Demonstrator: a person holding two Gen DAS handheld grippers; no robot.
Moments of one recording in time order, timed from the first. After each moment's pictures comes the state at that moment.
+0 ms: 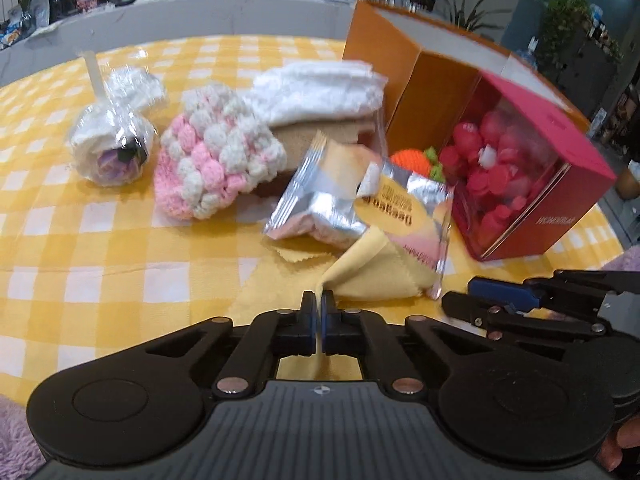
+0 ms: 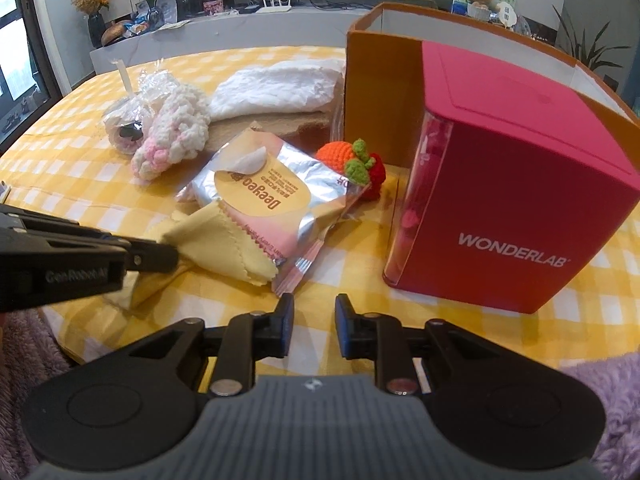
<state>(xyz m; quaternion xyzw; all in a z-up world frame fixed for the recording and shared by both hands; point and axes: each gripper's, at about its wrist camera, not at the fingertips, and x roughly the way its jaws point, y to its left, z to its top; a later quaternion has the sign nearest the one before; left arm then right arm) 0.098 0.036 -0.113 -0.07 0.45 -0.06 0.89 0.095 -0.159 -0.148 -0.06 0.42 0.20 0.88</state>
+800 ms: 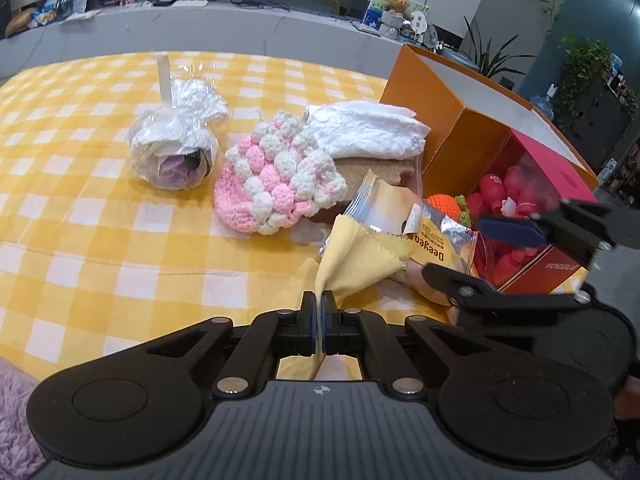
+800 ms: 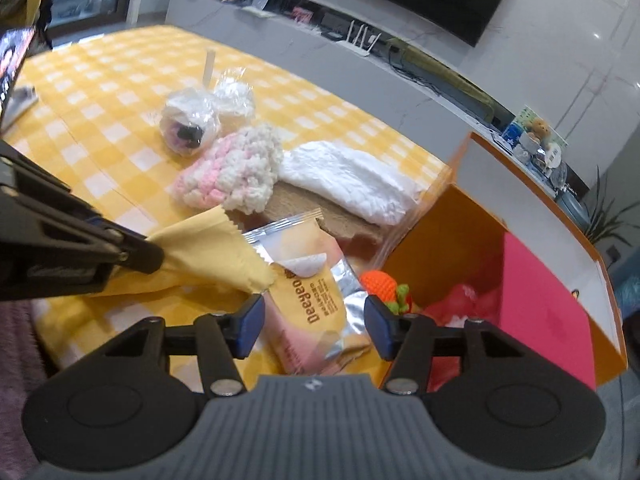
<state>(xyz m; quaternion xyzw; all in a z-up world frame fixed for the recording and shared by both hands) 0.089 0.071 -0.104 -0.12 0.42 -0.03 0.90 0.106 -0.087 -0.120 -0.28 0.32 0.25 0.87</state>
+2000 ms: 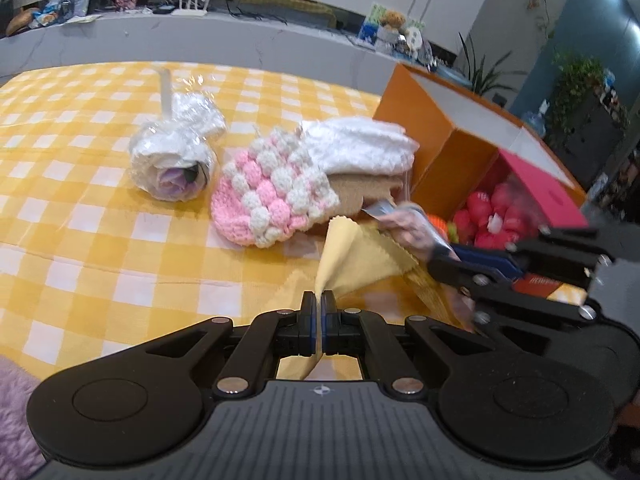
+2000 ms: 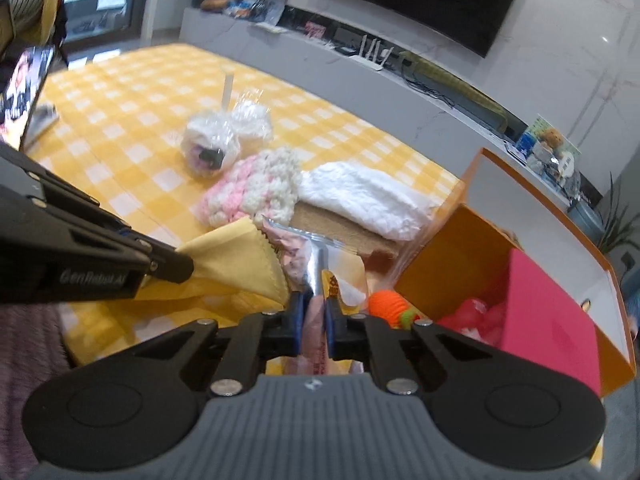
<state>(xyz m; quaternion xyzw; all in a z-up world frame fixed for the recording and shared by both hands) 0.080 0.075 -0.093 -0.14 0.40 -0.03 0.91 0.091 -0.094 -0.103 -0.25 0.30 0.28 0.88</state>
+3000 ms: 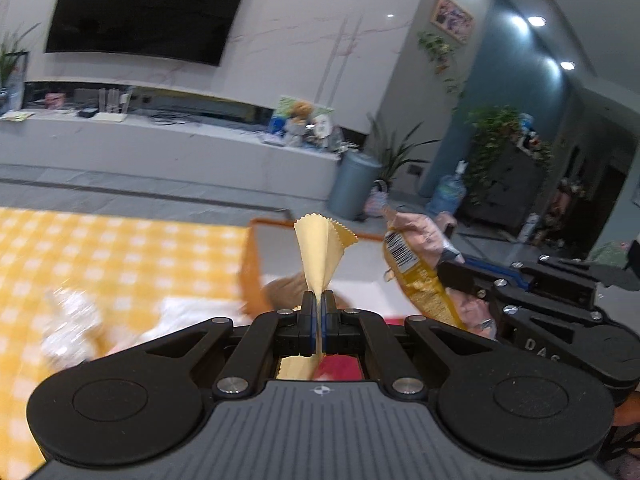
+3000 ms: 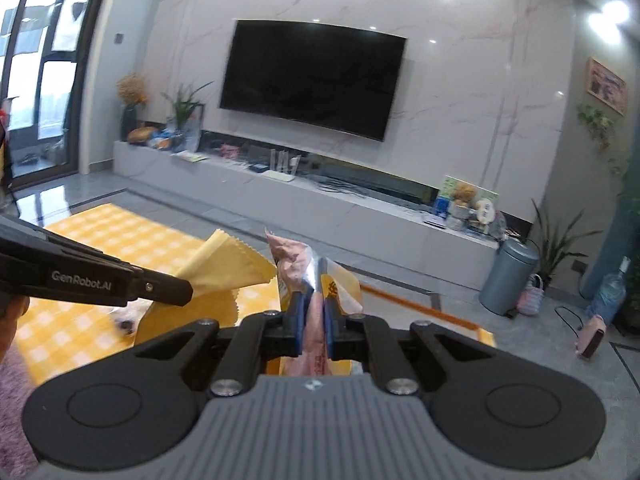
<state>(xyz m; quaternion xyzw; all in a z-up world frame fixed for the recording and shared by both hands) 0.127 -0.011 0.057 -0.13 0.26 -0.14 0.95 0.094 -0.229 0.052 -0.13 0.17 0.22 0.95</state>
